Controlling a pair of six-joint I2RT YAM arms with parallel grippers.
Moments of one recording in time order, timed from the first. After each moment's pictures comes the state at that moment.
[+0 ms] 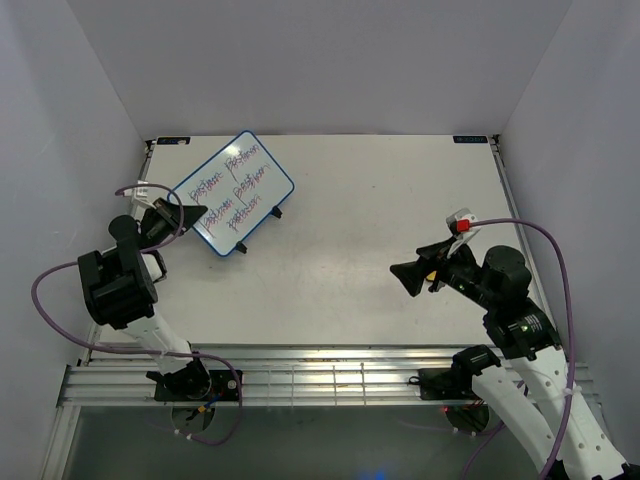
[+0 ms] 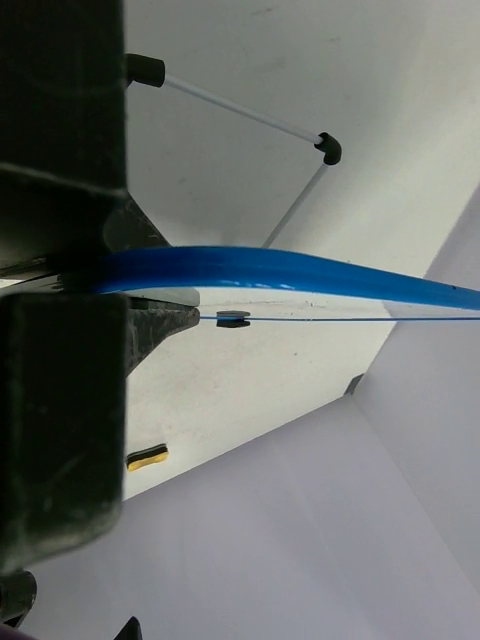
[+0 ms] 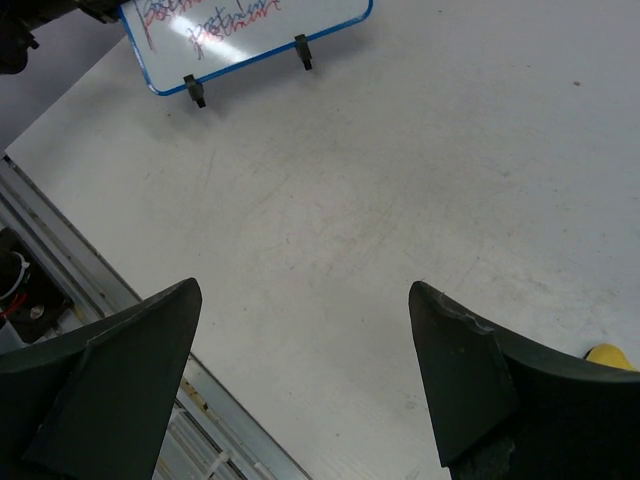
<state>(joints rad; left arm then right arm) 0.44 1.79 0.64 1.17 1.06 -0.87 0.39 0.49 0.67 -0.39 -0.40 0.18</state>
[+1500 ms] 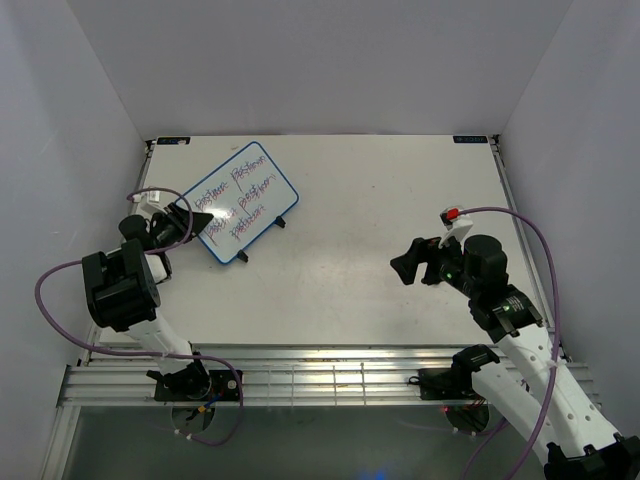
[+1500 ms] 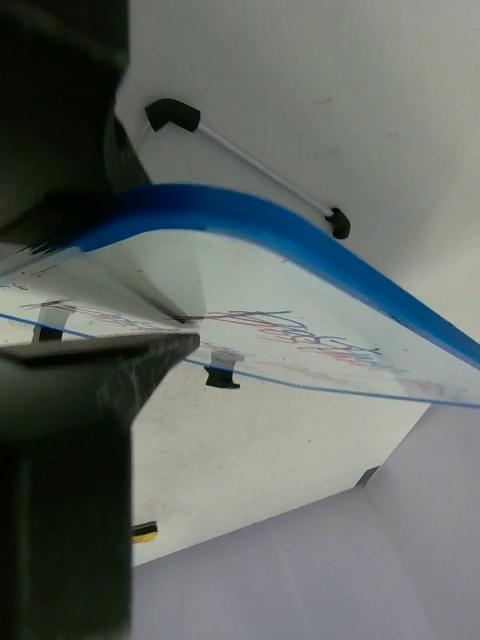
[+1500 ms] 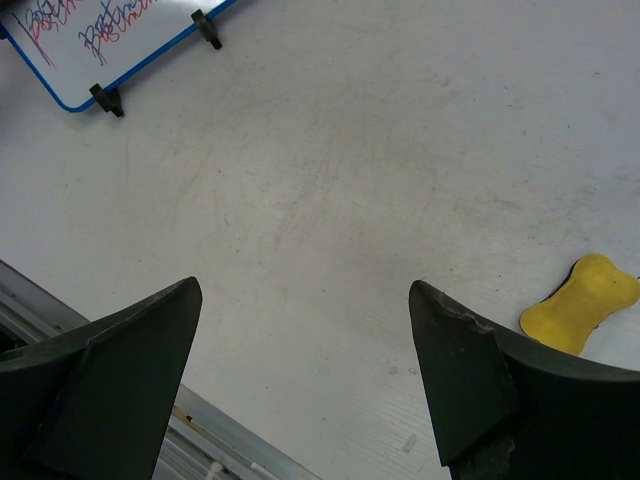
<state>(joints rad) 0.39 1.75 0.63 0.92 0.91 -0.62 0.39 0.63 0.62 -0.39 -0.22 0.28</state>
